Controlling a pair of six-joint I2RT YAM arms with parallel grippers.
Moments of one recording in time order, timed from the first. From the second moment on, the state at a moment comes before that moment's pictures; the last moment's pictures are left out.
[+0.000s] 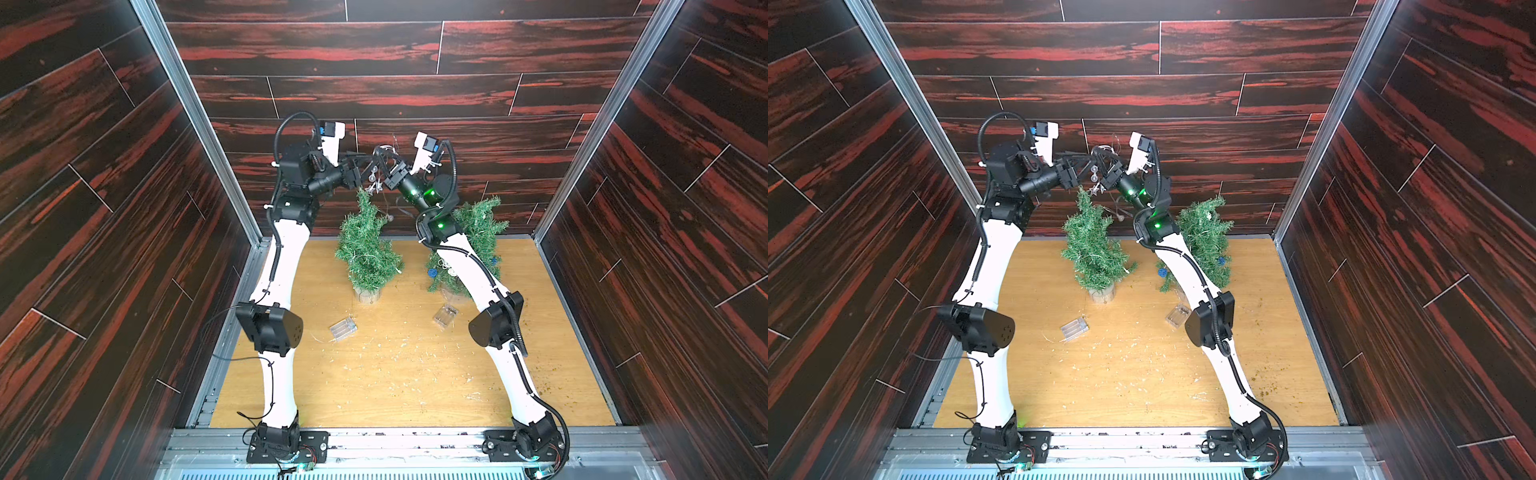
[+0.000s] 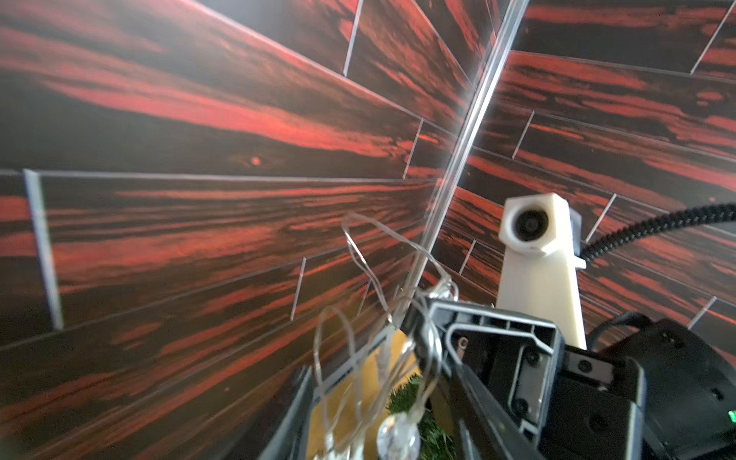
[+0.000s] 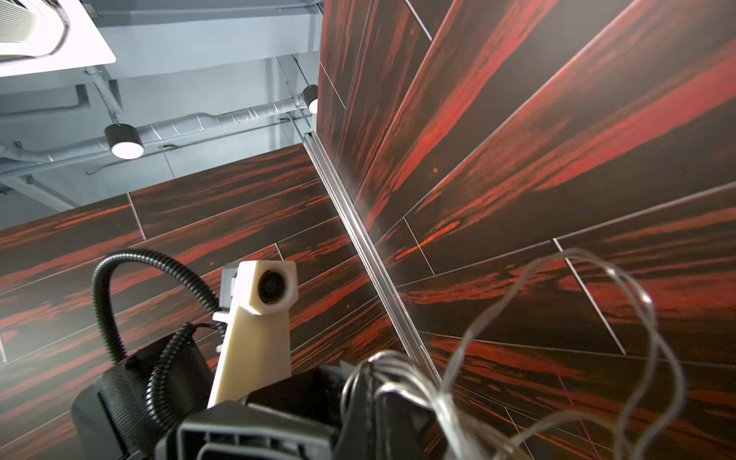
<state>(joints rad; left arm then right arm) -0.14 2.14 2.48 -0.20 0.81 -0.37 0.57 2.47 2.71 0.35 -0.32 0.76</state>
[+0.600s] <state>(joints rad) -0.15 2.23 2.56 -0.25 0.82 -0.36 0.57 2.47 2.71 0.34 -0.35 0.76</state>
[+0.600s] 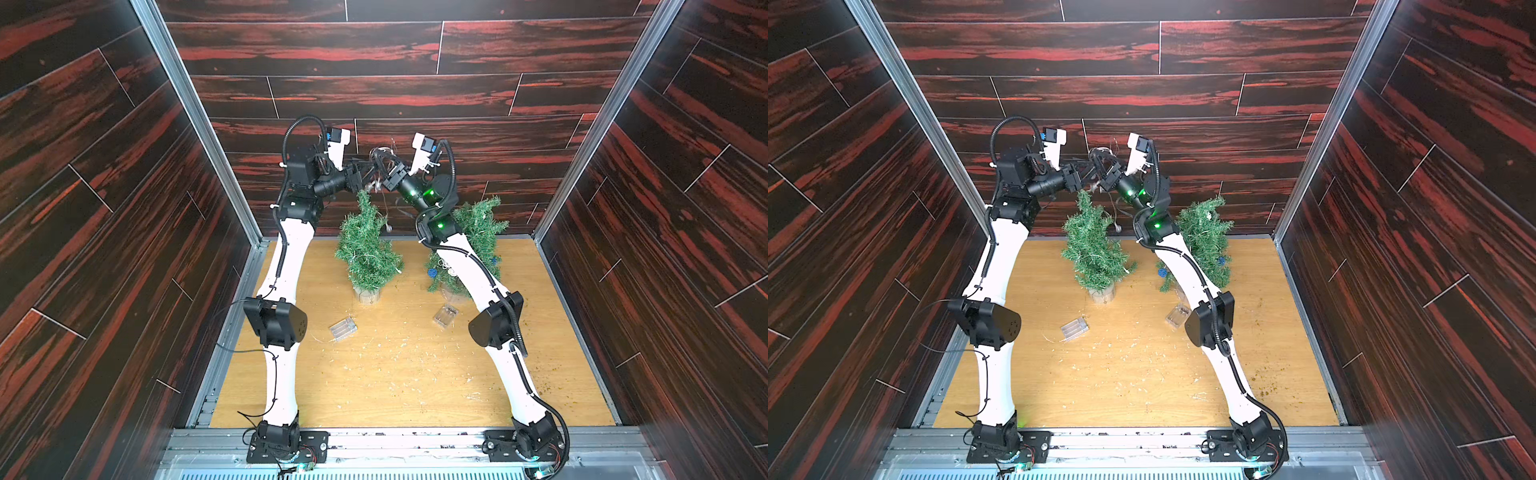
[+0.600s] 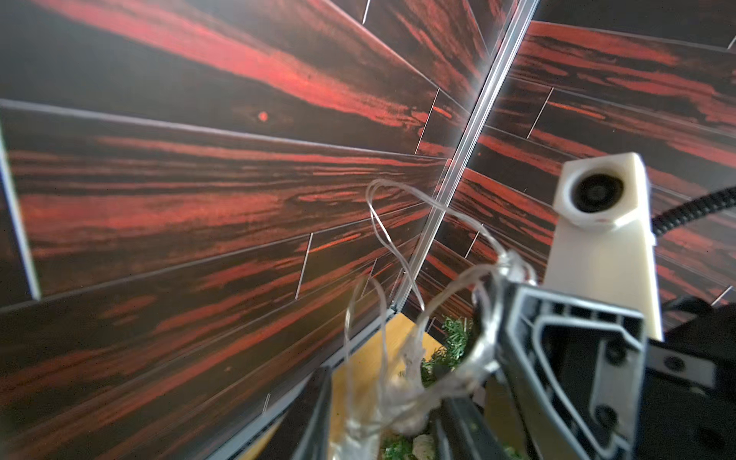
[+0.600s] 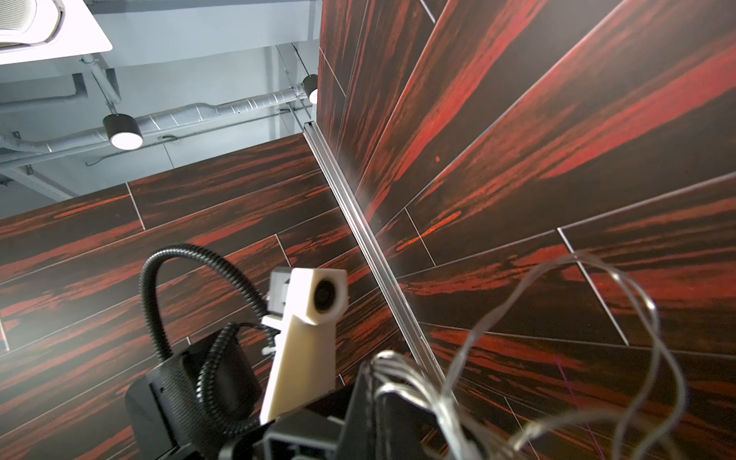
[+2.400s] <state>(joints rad) -0.13 2.10 2.24 -0.01 0.52 -0.51 0.57 2.00 1.97 0.31 -0.42 0.57</state>
